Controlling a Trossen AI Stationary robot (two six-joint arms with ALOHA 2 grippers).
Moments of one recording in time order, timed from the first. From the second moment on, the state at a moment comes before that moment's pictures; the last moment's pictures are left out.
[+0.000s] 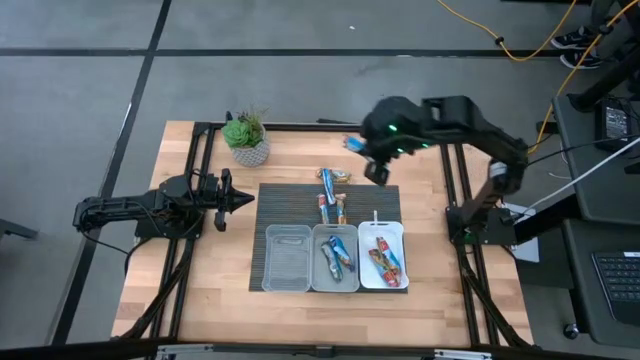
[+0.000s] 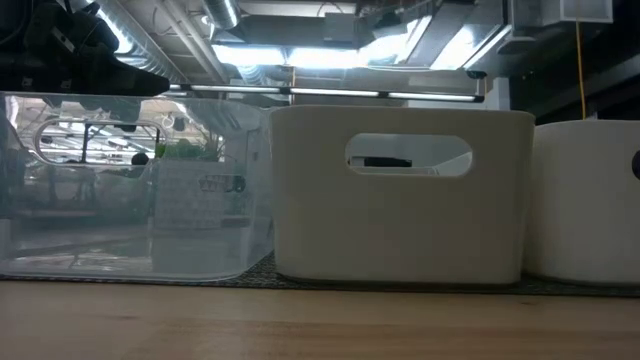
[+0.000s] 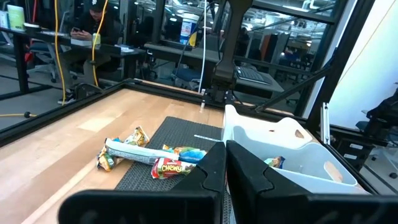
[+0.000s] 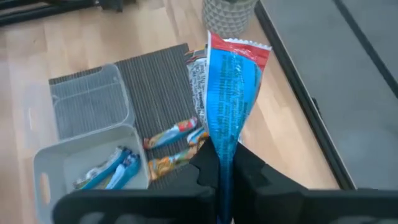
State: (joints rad) left arm 0.13 0.02 0.01 0.03 0.04 -0.22; right arm -0.08 1.72 2.31 -1.51 0.18 0.18
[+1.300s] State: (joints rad) left arm 0.13 0.02 0.01 0.03 0.04 -0.22; right arm 0.36 1.28 1.14 -0.97 0.28 1.22
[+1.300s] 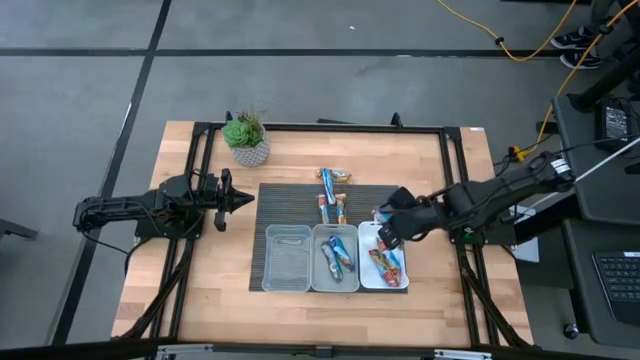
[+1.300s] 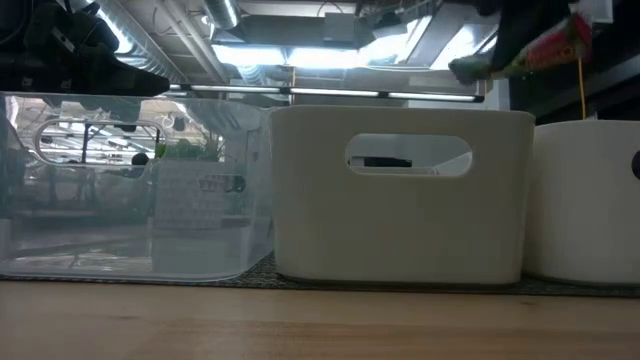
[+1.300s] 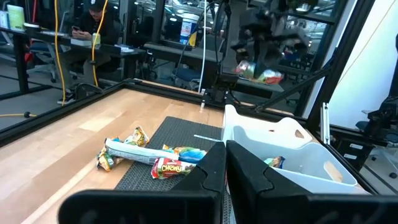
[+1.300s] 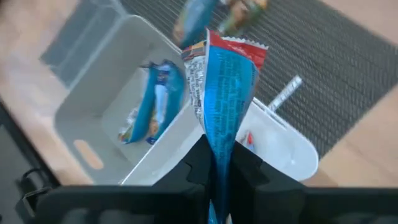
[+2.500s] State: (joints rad) left arm 0.13 0.02 0.01 0.03 0.04 -0.22; right arm 0.40 1.59 1.02 -0.64 0.14 1.46
